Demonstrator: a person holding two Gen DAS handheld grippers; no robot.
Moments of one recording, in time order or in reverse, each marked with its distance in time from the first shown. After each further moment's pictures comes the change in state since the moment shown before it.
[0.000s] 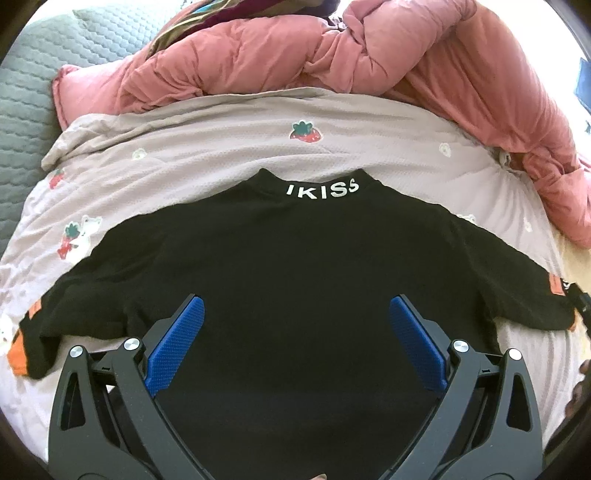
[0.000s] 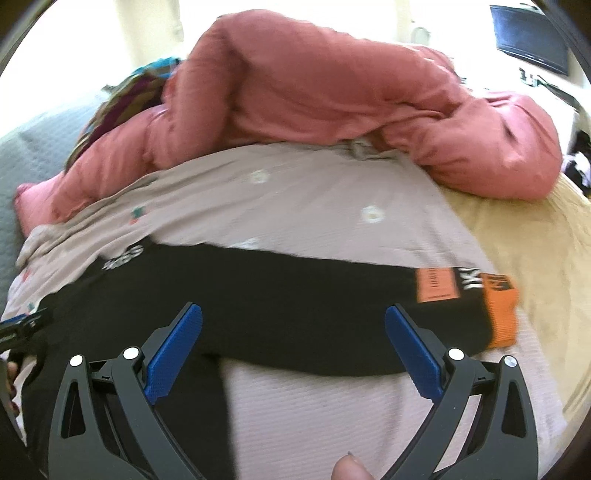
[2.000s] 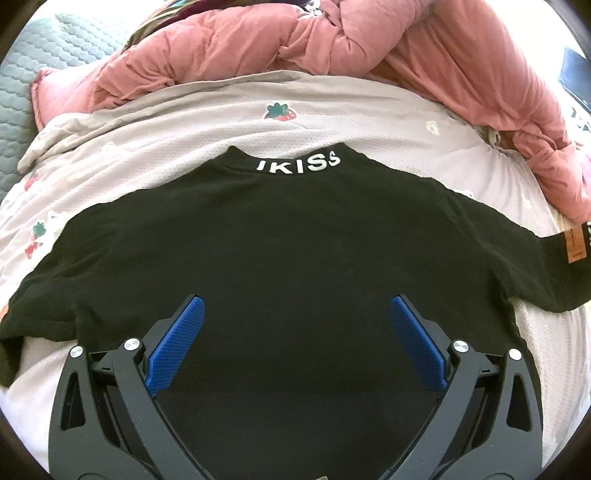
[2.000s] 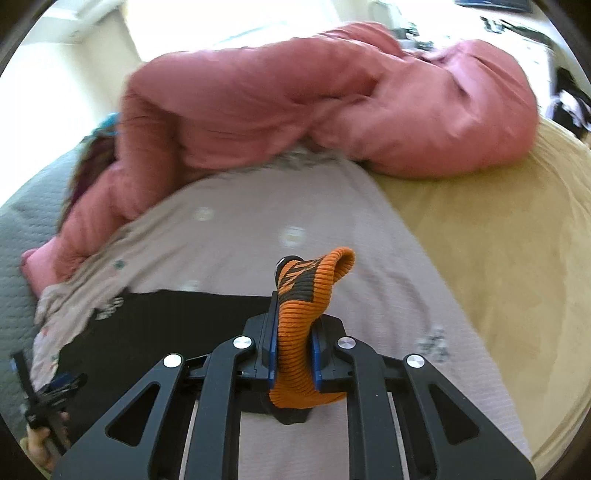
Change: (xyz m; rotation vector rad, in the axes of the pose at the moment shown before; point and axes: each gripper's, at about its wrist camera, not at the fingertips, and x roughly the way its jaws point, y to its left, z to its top) left arm 0.039 -0.009 -0.026 0.044 -0.024 -0.062; right arm 0.006 -0.101 0.021 0.146 -0.017 0.157
